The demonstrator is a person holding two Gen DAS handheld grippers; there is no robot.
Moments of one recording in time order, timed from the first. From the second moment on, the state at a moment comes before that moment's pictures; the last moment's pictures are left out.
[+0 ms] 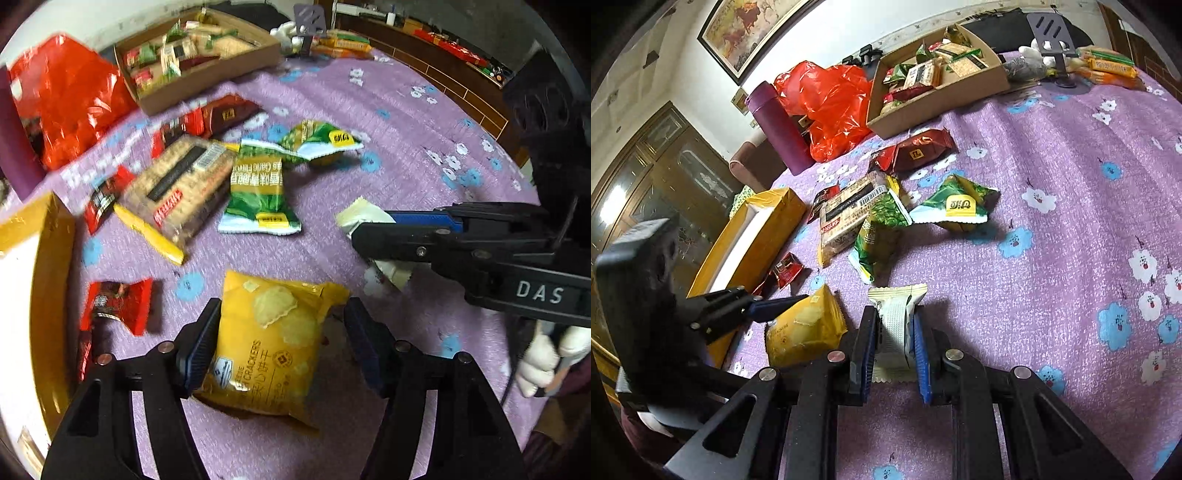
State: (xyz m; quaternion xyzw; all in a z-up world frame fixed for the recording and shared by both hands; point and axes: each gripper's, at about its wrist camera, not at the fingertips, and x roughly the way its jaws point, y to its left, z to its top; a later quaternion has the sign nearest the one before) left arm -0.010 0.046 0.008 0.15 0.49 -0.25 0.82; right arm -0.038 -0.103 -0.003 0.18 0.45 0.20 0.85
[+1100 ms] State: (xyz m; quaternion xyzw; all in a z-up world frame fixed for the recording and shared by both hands) left arm -0.035 0.352 0.072 -0.16 0.41 0.01 0.90; right arm -0.031 0.038 0.097 0.09 0.42 0.33 0.84
